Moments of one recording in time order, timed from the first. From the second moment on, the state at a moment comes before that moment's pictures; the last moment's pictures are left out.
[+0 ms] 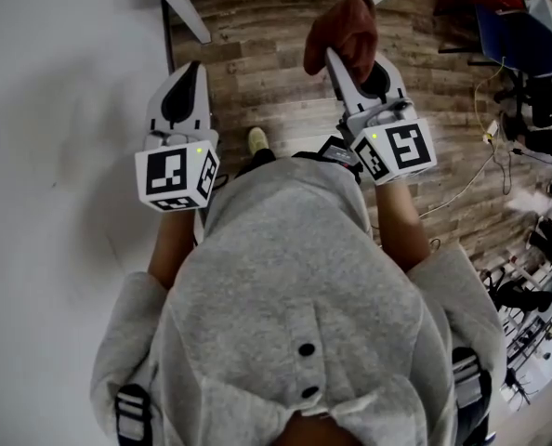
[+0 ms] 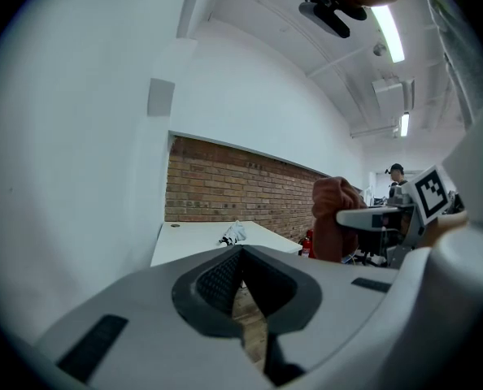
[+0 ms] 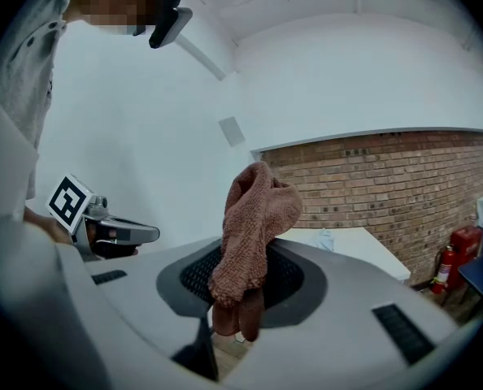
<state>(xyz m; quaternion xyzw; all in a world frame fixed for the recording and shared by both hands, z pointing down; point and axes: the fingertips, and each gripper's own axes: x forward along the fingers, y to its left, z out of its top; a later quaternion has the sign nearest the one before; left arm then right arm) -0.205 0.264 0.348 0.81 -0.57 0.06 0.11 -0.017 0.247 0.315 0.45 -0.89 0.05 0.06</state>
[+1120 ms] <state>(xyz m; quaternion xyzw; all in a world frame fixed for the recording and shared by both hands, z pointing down) -0.186 0.097 0.325 0.81 -0.57 0.06 0.08 0.014 0.075 0.307 0.47 -0.88 0.05 0.03</state>
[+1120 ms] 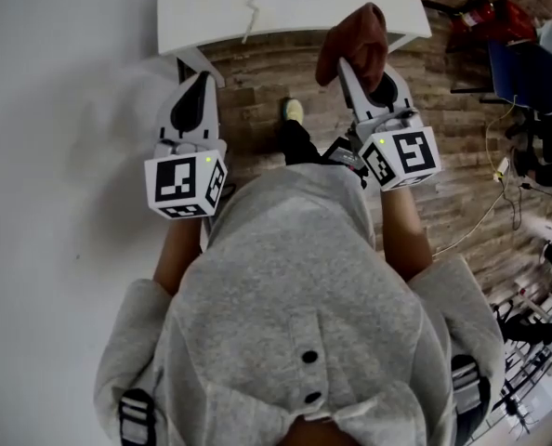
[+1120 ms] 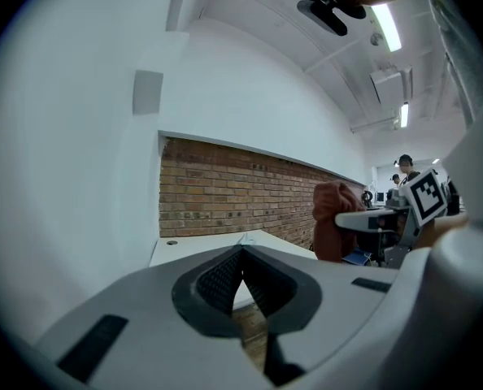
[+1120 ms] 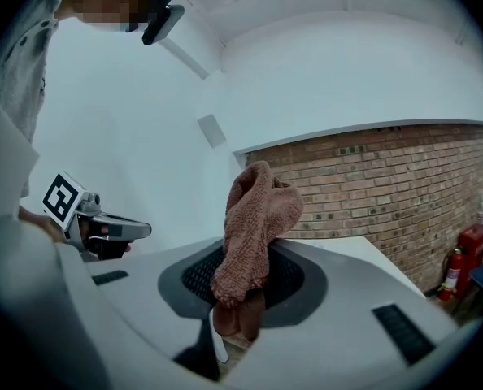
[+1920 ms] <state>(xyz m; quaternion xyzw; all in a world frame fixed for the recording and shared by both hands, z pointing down) -0.132 -0.099 0.336 0.80 -0.58 0.09 0.11 0.073 -0.142 0.331 0.46 -0.88 0.10 0.08</state>
